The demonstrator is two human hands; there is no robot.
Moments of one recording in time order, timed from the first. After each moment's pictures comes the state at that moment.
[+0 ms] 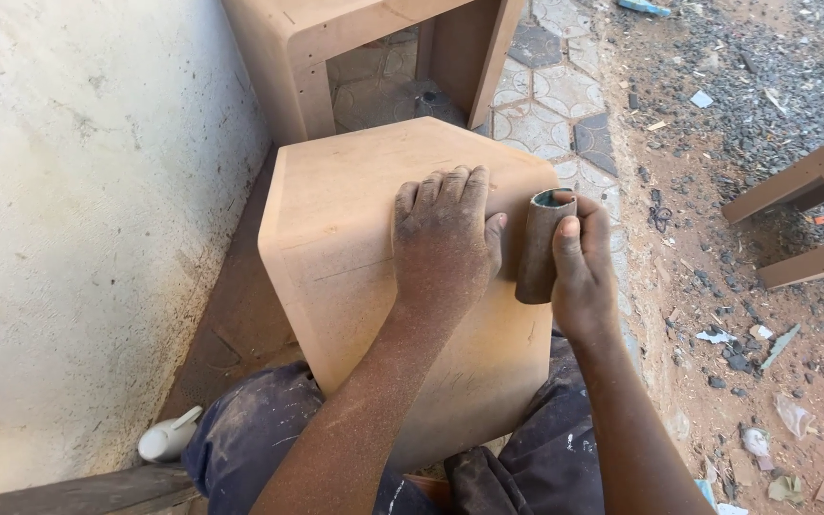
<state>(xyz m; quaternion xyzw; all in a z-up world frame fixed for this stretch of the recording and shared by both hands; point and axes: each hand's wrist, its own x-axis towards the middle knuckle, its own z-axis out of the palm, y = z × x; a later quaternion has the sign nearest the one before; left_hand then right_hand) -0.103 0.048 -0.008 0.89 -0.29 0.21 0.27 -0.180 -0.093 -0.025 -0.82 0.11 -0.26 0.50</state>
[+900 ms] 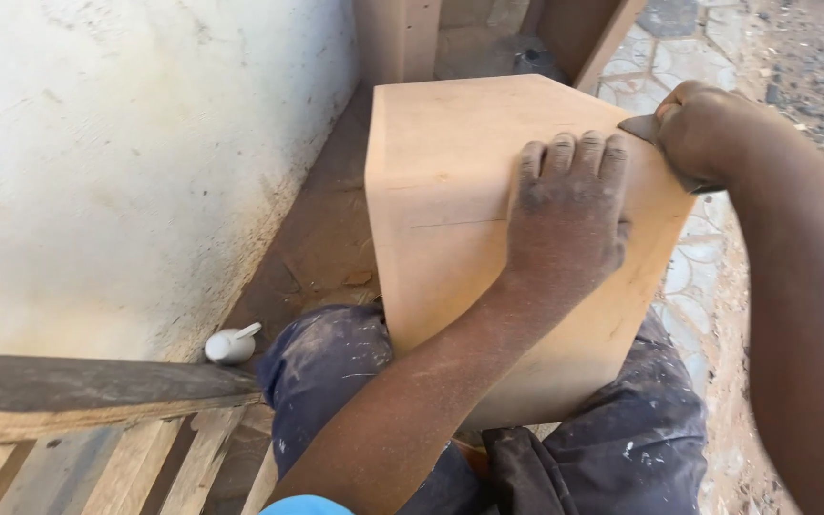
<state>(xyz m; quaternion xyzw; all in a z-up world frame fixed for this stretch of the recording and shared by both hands) -0.114 0.038 -0.012 0.89 -0.24 0.29 0.27 -0.045 -0.148 0.023 -0.99 0.12 0.03 -0.01</state>
